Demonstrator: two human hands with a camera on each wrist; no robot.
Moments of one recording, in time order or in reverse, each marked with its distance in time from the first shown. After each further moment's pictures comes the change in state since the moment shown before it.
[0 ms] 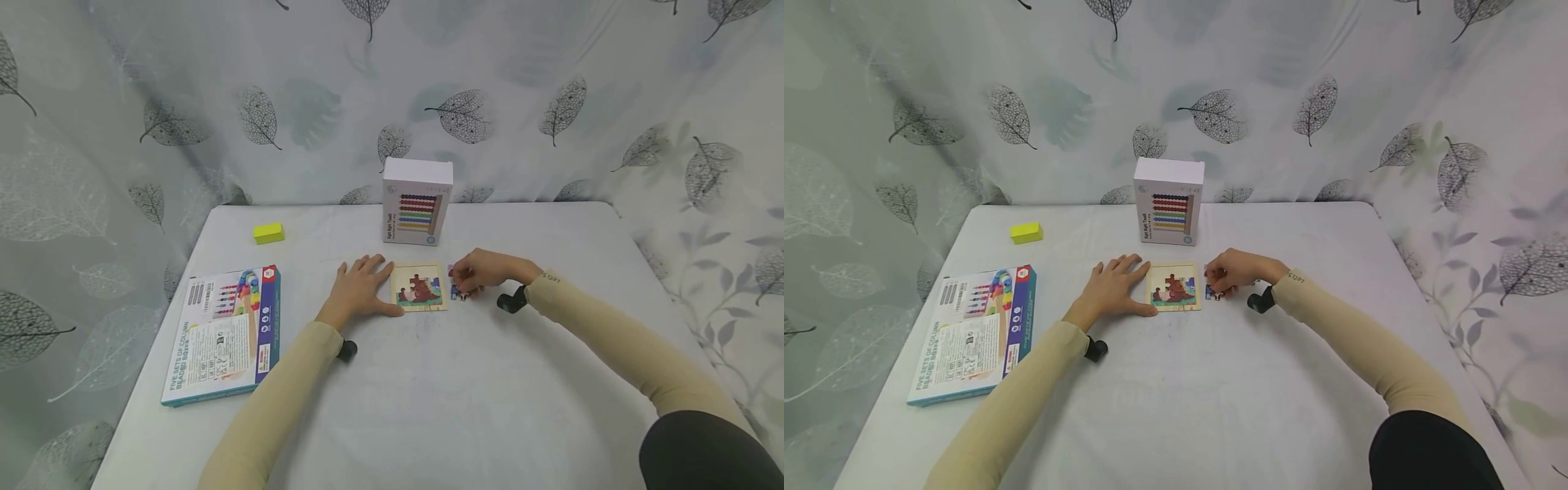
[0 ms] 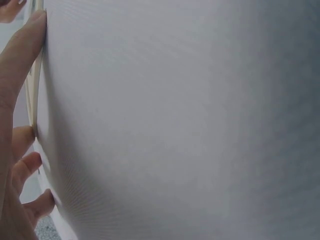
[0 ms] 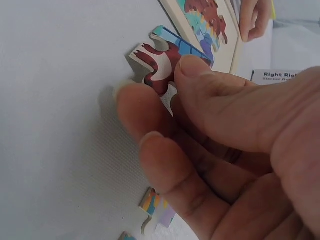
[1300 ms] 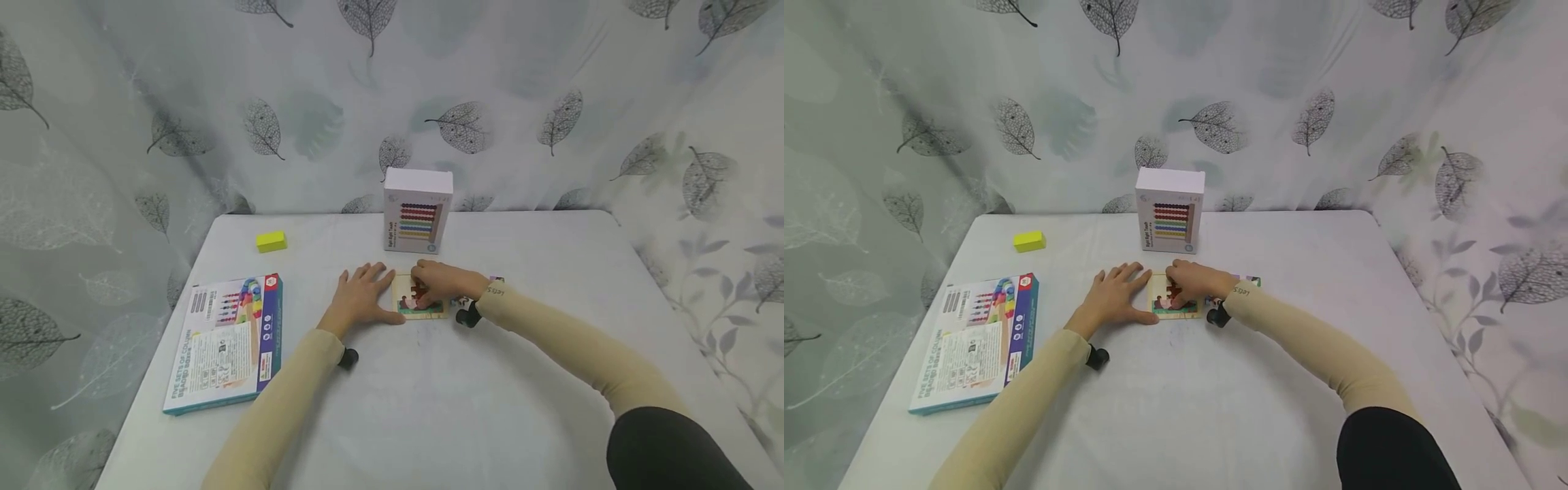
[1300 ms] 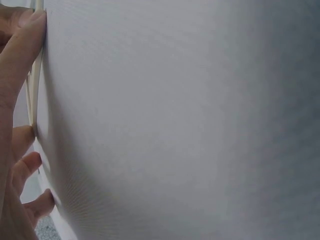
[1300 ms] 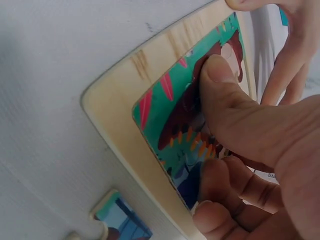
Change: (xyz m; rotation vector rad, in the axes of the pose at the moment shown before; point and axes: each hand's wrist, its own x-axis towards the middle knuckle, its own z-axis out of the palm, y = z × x) left_hand -0.004 -0.001 0.002 -0.041 0.026 0.009; right_hand 0.059 -0.064 0.024 -0.269 0.115 0.046
